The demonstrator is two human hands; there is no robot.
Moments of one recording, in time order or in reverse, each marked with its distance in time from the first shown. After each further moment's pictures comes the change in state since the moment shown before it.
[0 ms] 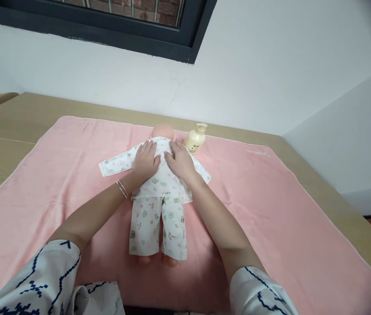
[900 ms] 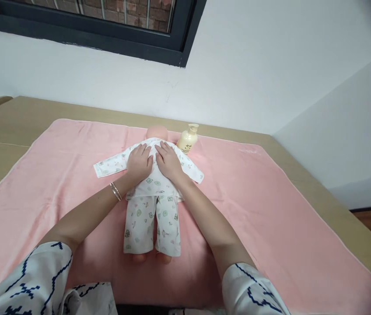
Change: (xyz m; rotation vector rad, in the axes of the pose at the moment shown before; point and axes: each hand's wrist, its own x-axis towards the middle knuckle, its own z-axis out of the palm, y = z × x) left_hand -0.005 0.009 -0.010 0.038 -0.006 -0.027; right_hand -0.004 -0.008 0.016 0.010 -0.009 -0.125
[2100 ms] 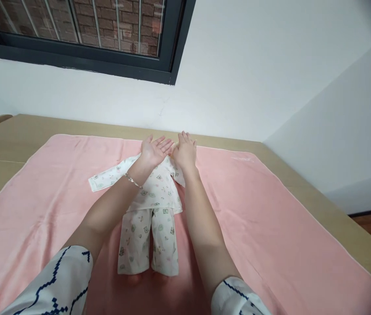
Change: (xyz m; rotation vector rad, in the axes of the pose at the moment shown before) left_hand 0.116 0.074 -0.024 -2.061 -0.176 -1.055; right_hand 0.048 0.054 -0.058 -0.160 0.223 0.322
